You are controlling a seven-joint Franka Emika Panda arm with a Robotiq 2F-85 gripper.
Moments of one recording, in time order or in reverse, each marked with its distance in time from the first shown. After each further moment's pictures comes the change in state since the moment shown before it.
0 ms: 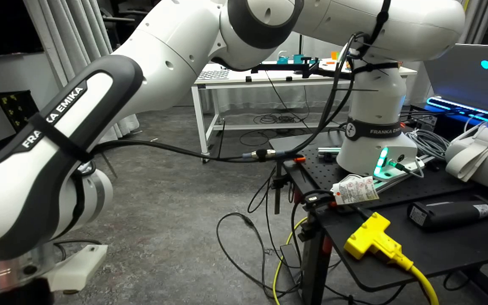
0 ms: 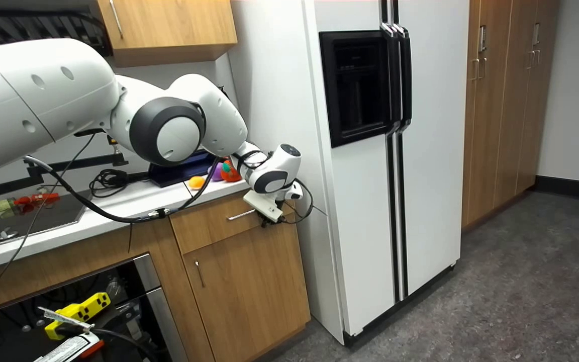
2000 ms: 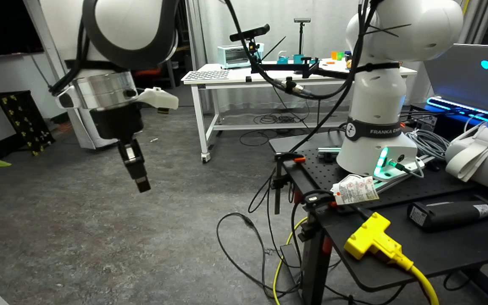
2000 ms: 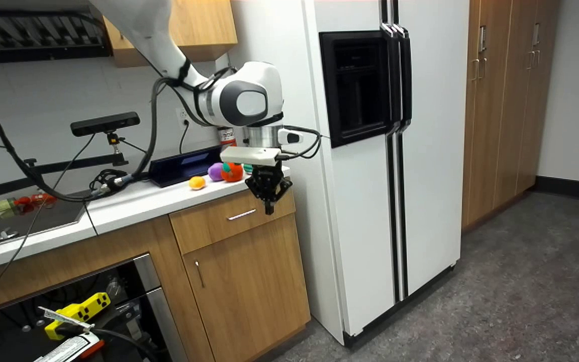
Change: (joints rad) arm -0.054 -0.925 -0.276 -0.975 -0.191 0.001 -0.017
